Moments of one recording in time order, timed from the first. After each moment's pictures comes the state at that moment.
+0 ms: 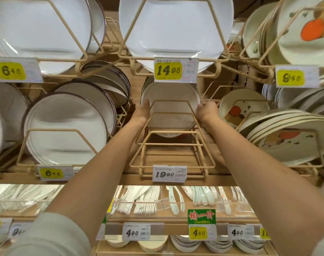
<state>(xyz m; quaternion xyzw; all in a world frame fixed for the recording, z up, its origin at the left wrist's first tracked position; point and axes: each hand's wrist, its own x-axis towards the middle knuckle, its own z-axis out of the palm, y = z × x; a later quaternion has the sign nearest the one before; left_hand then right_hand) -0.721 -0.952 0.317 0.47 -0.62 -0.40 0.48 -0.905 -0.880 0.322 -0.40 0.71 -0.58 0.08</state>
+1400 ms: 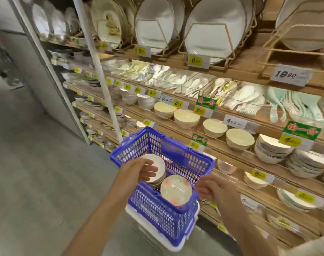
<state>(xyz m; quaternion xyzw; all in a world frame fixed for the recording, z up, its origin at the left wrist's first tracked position) -0.404 -0.504 0.057 0.61 -0.35 -0.49 0.52 -0.640 -0.528 0.021 -0.43 0.55 -0.42 0.58</state>
